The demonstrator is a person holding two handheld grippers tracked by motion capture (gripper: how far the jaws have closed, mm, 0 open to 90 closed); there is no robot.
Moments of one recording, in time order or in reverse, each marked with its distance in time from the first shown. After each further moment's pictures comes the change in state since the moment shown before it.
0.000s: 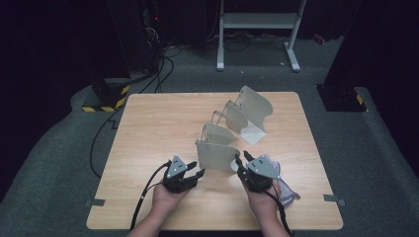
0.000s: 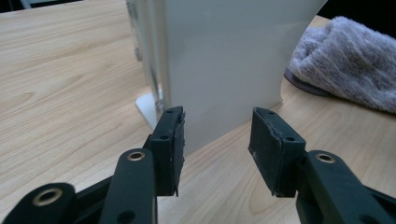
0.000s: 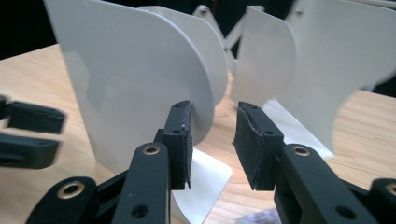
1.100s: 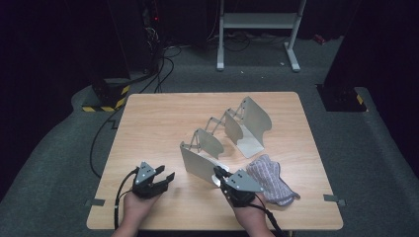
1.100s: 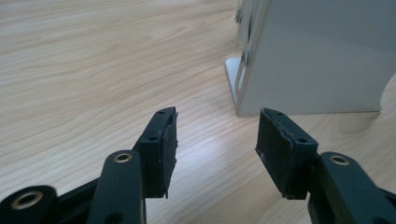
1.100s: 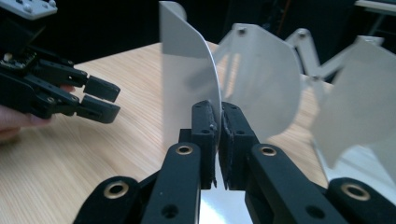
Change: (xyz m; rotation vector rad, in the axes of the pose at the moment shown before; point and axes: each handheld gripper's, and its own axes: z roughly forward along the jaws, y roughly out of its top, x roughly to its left) left arm 0.045 -0.037 -0.058 0.043 0.142 -0.047; right arm 0.053 0.004 -0.022 -0.030 0.248 -0.109
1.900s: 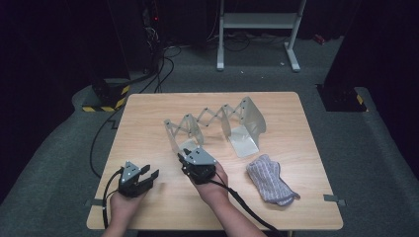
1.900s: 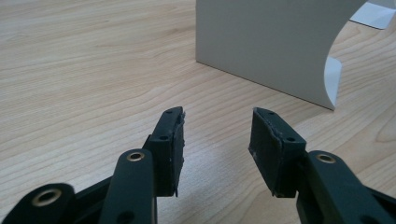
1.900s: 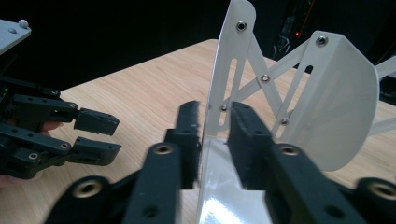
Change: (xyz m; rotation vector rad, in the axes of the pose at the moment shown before) left arm 0.039 -0.016 -0.018 0.018 0.110 -0.043; right arm 0.042 0.045 0.105 0.044 0.070 -0.001
